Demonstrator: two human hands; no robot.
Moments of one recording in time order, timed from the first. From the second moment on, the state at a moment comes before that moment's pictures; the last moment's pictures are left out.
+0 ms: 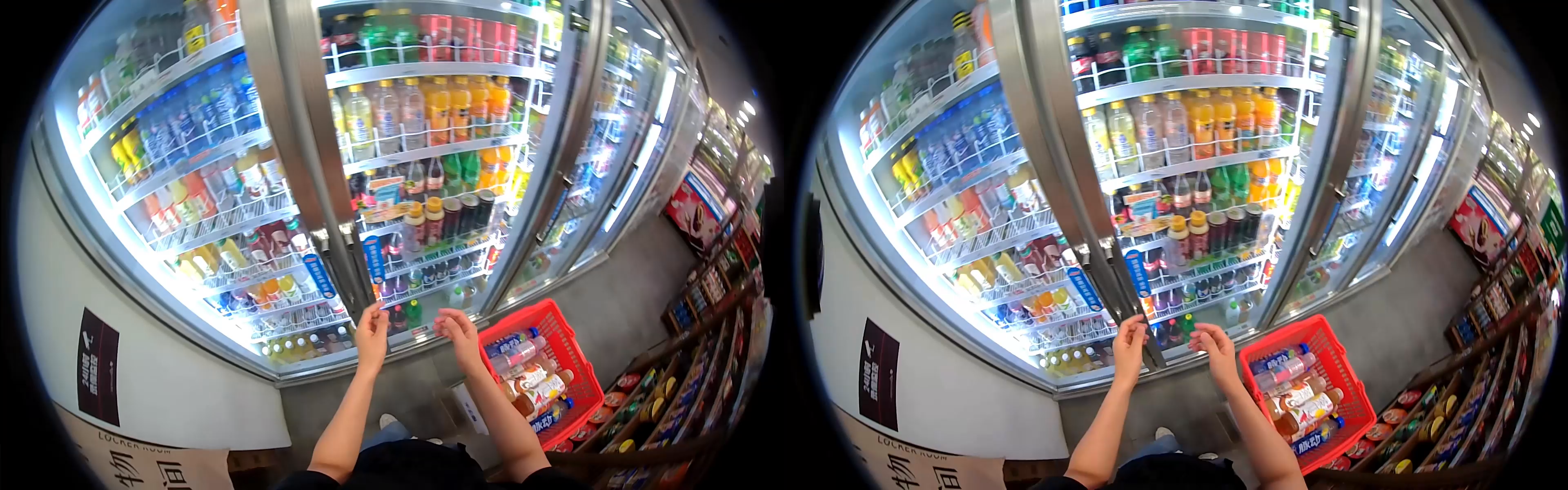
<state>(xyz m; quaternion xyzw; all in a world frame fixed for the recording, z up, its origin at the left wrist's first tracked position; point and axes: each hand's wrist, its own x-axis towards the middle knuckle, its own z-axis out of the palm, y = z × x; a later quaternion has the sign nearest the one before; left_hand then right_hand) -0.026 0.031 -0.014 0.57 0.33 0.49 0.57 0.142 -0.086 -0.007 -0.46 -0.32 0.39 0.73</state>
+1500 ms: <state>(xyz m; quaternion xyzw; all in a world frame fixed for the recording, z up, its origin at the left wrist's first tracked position) -0.047 0.207 0.037 0.44 0.39 0.47 0.66 0.053 -0.041 0.017 -0.49 -0.35 0.46 0.65</state>
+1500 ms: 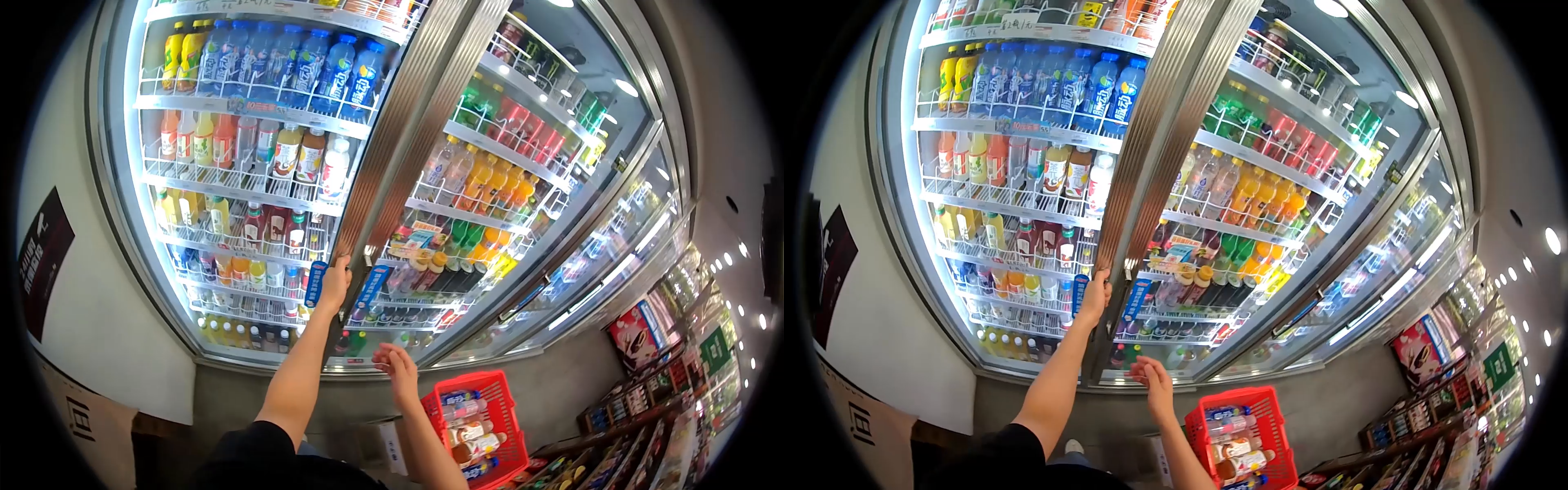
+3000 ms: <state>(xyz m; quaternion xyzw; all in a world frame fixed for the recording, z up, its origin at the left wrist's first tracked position) -0.190 -0.057 0.090 0.45 0.42 0.63 0.47 -0.025 -0.118 0.043 -0.39 -0.44 0.55 0.60</state>
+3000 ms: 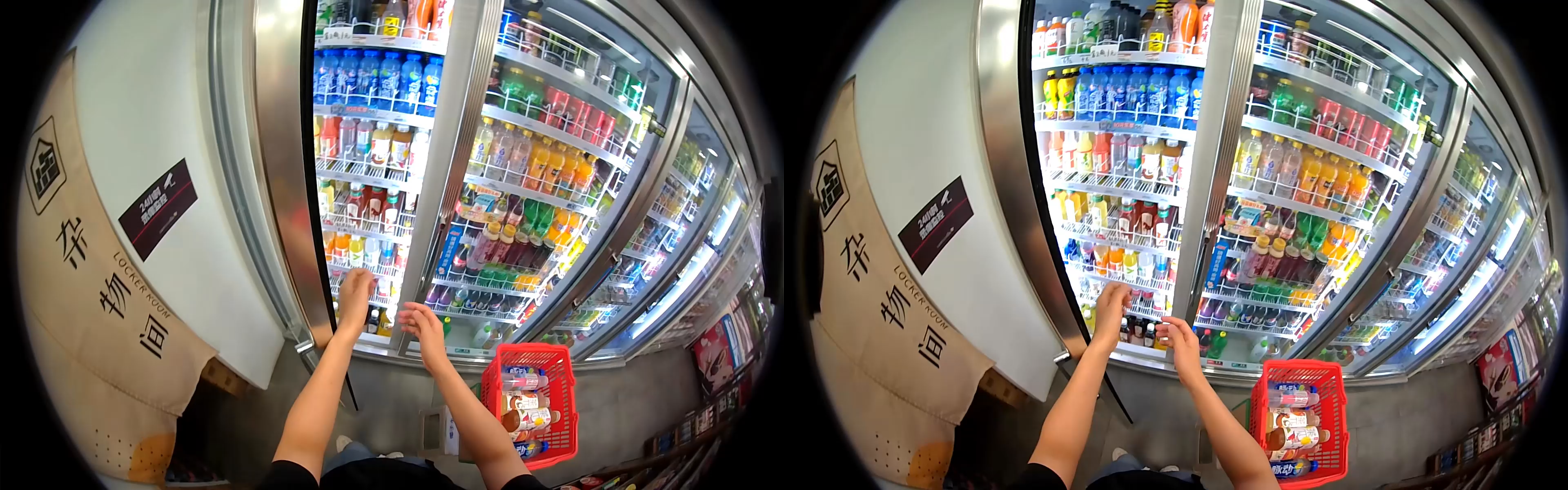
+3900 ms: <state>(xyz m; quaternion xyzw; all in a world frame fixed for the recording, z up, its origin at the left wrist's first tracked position) -0.340 -0.094 0.080 0.28 0.52 0.79 0.16 -0.106 -0.059 0.053 -0.35 -0.46 0.59 0.56</state>
